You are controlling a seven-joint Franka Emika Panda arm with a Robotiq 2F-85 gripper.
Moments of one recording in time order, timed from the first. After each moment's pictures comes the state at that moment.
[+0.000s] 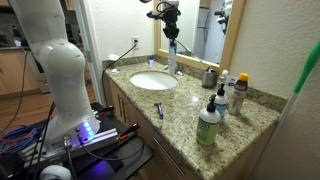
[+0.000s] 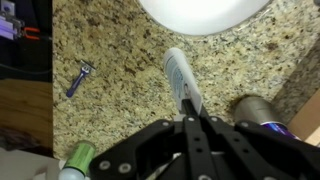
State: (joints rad) arm 0.01 -0.05 -0.05 -1.96 -0.22 1.88 1.50
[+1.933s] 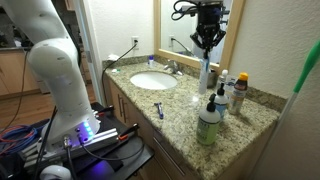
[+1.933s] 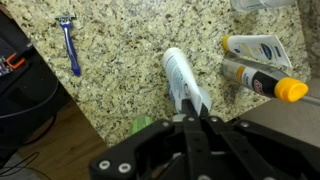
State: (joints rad) arm -0.34 -0.18 -0.35 -2.13 -0.07 2.09 1.58
